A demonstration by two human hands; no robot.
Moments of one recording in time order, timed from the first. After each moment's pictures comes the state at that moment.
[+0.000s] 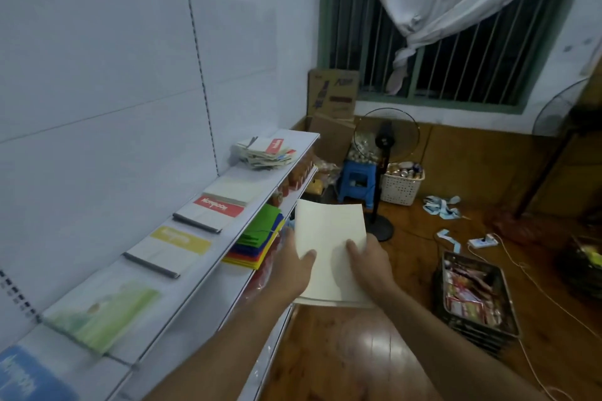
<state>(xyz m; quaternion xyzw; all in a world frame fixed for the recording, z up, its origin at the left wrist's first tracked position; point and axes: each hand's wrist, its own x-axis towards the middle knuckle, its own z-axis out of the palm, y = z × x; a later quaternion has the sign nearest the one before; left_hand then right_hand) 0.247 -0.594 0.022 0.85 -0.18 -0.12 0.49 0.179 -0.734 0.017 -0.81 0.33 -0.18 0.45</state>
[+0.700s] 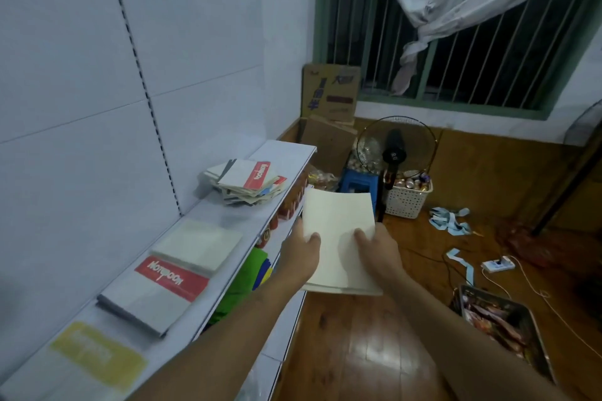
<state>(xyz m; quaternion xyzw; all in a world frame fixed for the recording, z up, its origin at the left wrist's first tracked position) 0.526 -0.785 0.031 0.83 -0.17 -0.13 0.51 0.456 -0.919 0.025 -0.80 0.36 -0.18 0.45</state>
